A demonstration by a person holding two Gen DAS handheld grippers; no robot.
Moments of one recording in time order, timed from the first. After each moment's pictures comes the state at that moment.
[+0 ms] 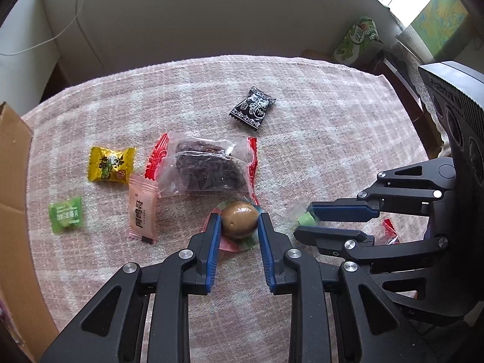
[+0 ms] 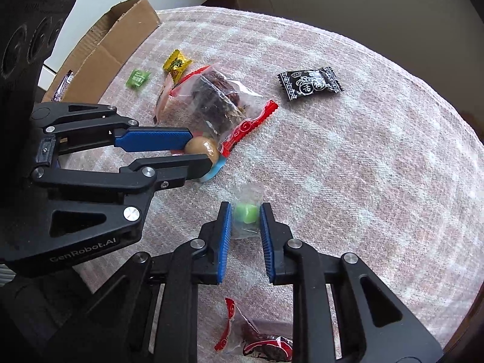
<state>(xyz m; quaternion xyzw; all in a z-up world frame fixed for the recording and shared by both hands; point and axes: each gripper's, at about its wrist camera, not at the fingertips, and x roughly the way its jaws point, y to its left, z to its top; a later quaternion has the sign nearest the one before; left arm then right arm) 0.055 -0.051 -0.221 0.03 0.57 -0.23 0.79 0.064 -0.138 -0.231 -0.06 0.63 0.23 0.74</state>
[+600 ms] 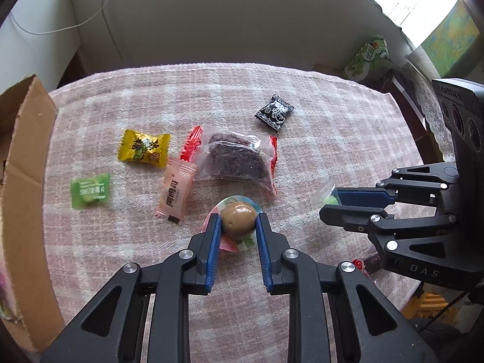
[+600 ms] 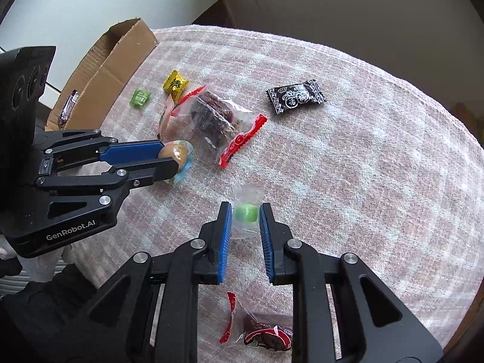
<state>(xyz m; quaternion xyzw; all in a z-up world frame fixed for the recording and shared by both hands) 0.045 -0.020 -0.209 -0.01 0.57 -0.20 0.80 0.063 -0.151 -0.206 -0.04 0.61 0.23 0.76</state>
